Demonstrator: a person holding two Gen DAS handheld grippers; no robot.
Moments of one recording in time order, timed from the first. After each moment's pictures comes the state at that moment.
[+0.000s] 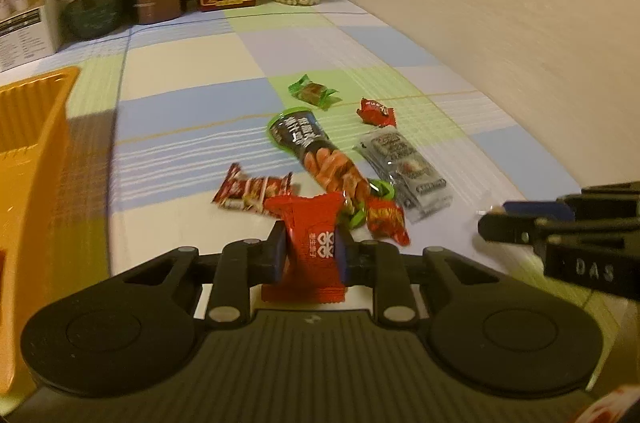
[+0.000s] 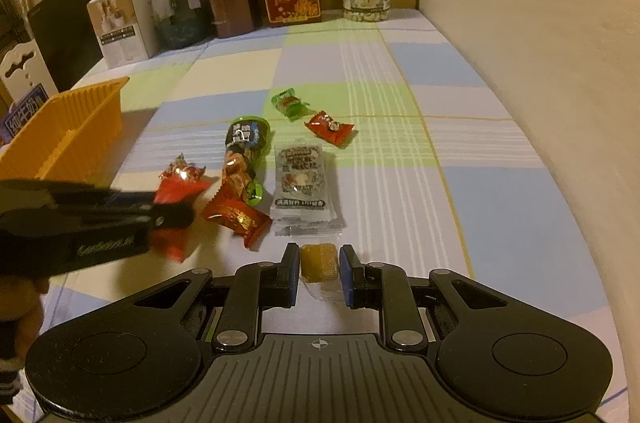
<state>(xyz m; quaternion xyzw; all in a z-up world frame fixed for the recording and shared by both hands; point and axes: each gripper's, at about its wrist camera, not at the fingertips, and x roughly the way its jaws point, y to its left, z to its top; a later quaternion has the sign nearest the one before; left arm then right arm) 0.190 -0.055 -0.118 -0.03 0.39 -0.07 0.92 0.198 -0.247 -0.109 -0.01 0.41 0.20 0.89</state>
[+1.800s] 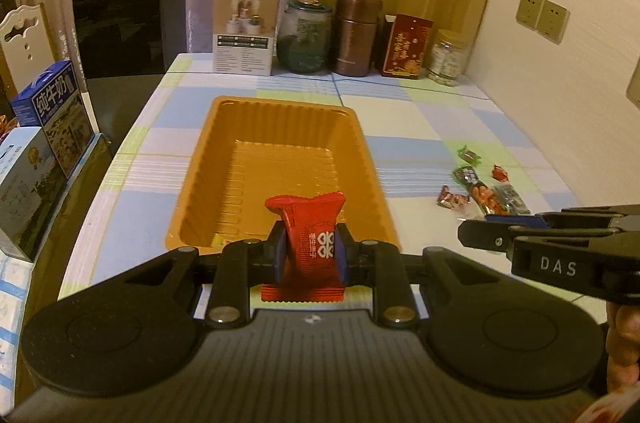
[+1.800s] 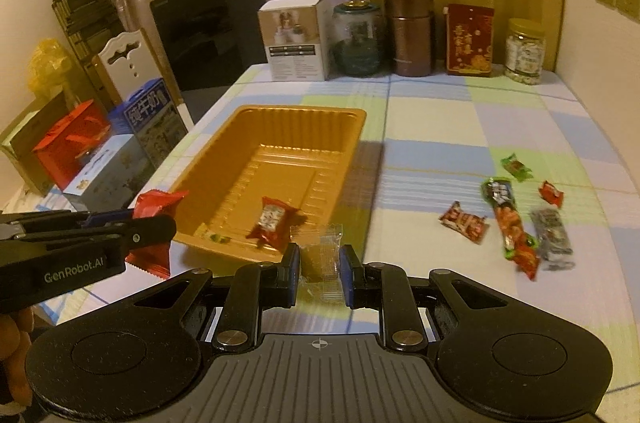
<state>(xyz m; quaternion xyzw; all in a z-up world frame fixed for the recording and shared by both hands) 0.013 0.130 -0.001 -0.09 0.34 0.08 0.93 0.090 -0.050 -0.012 -0.01 0.38 0.32 0.87</state>
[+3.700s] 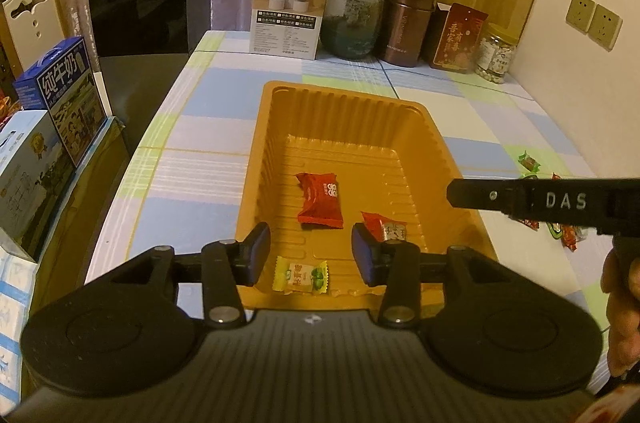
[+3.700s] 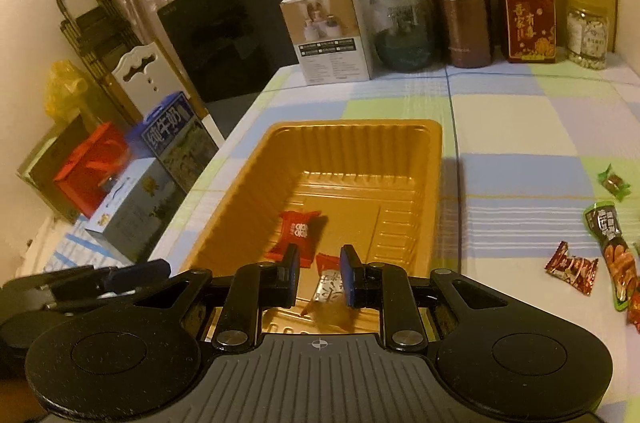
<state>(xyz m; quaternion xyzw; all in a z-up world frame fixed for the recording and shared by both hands) 0.060 0.209 -0.038 -0.10 0.36 0.10 0.92 0.162 0.033 -0.039 0.05 0.40 0.35 0.85</state>
